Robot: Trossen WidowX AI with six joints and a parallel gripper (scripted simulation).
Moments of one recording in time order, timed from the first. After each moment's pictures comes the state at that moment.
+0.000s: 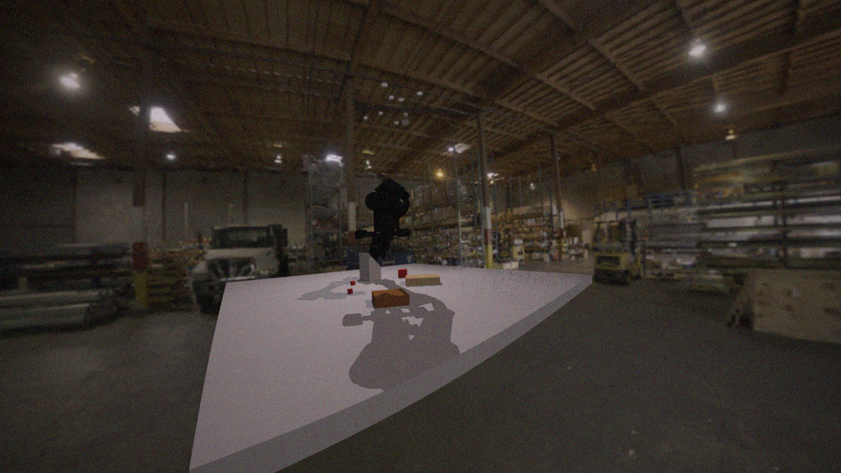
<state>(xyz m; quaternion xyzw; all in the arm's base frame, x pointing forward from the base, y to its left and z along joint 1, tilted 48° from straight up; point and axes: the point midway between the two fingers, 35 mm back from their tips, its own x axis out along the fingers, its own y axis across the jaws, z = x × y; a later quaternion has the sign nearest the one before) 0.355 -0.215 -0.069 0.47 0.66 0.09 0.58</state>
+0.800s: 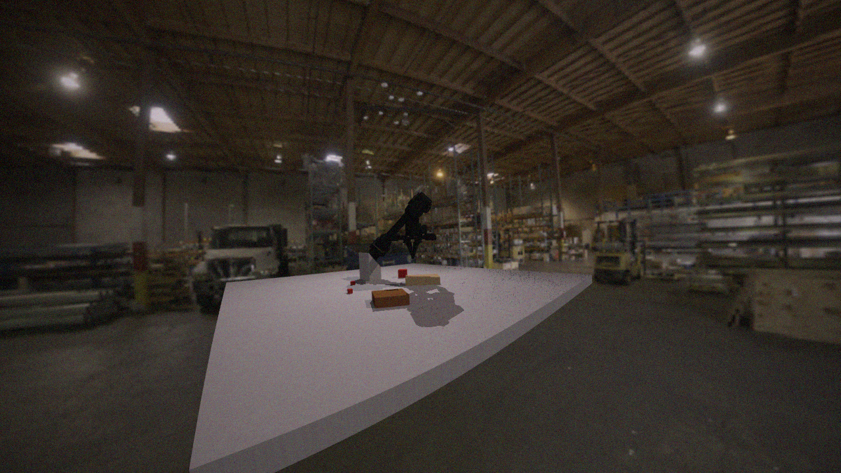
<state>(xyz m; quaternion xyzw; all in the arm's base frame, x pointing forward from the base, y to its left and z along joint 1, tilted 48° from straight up) 0.329 -0.080 0.045 0.50 0.66 0.04 0.56</state>
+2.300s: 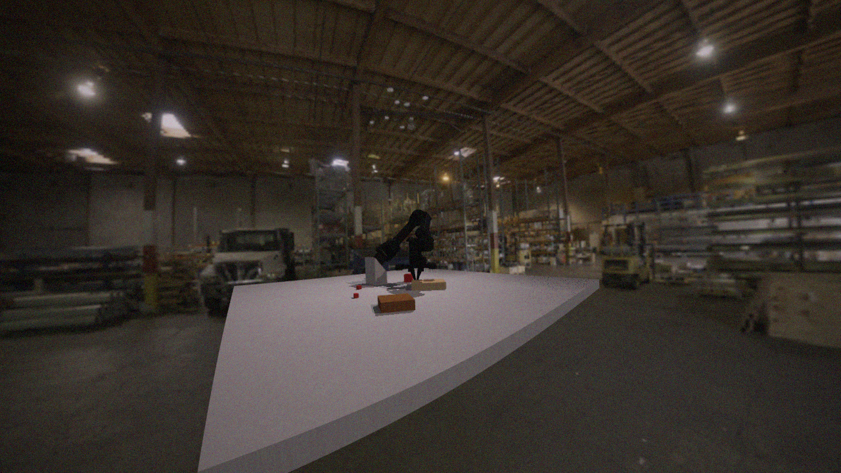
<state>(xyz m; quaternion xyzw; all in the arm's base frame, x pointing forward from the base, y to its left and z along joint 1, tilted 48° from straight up) 0.236 0.070 0.026 0.54 0.67 0.01 0.51</state>
